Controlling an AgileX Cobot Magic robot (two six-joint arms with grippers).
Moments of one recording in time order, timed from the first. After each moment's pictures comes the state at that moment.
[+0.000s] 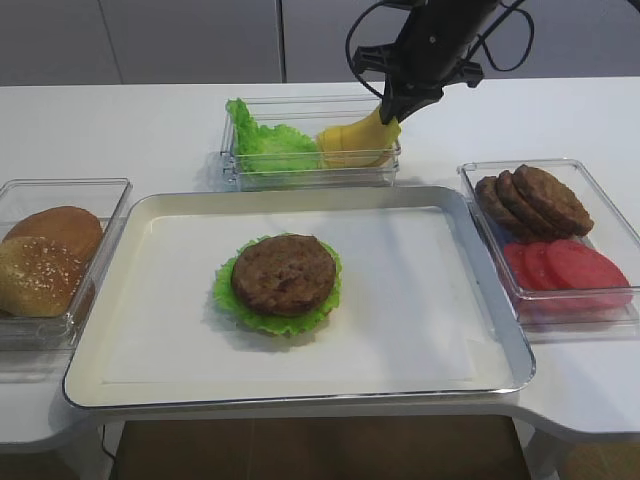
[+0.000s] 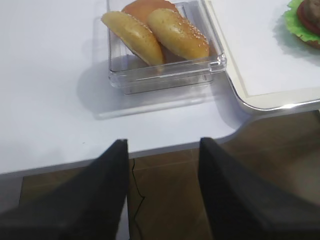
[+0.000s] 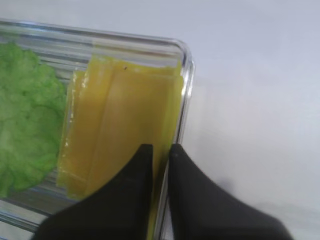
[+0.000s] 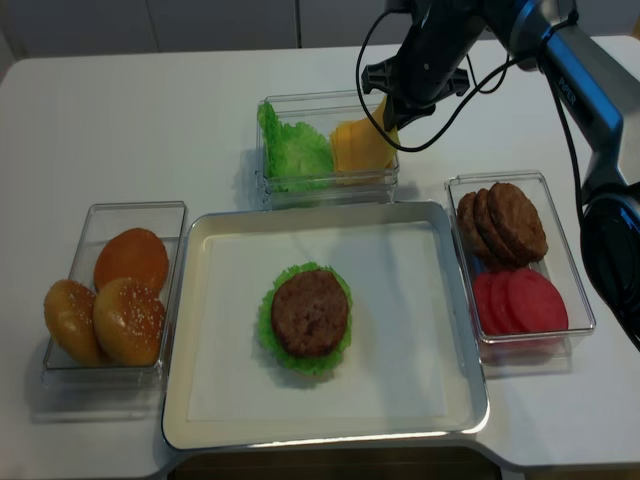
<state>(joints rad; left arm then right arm) -0.08 -0.02 -0.49 0.04 1.19 -0.03 0.25 2.28 -2.19 0.29 1.14 0.00</state>
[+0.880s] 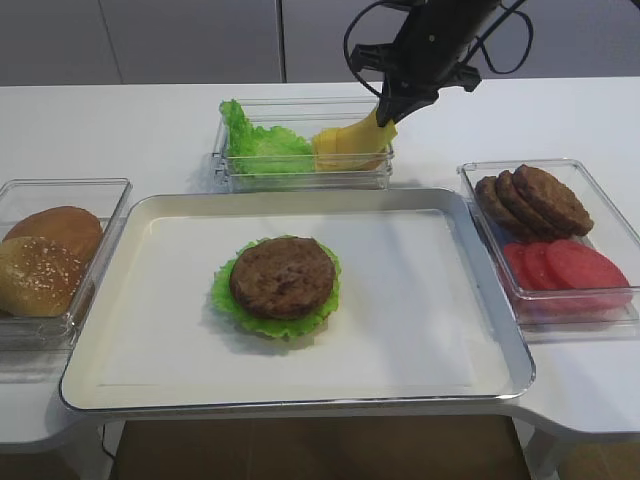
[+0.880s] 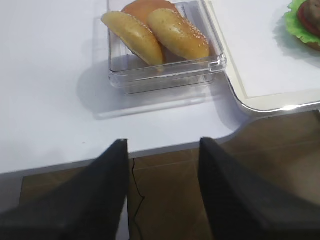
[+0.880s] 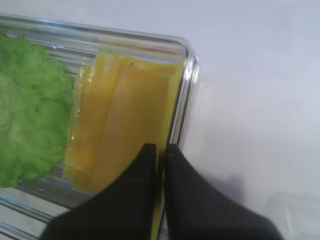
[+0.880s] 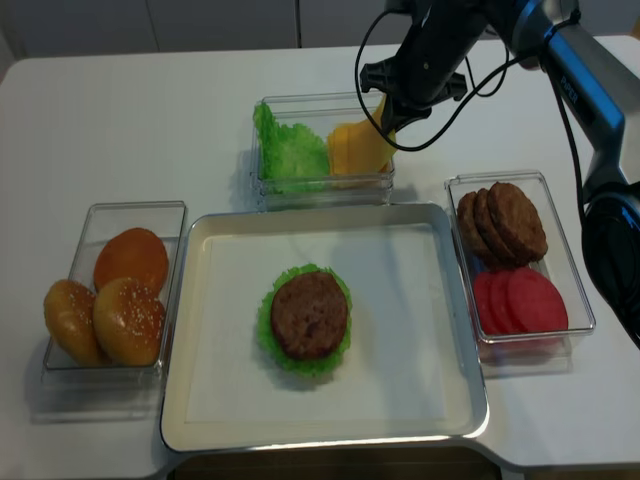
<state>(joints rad) -0.08 -0.02 -0.49 0.04 1.19 -0.03 0.25 2.28 -2.19 0.35 1.17 0.00</state>
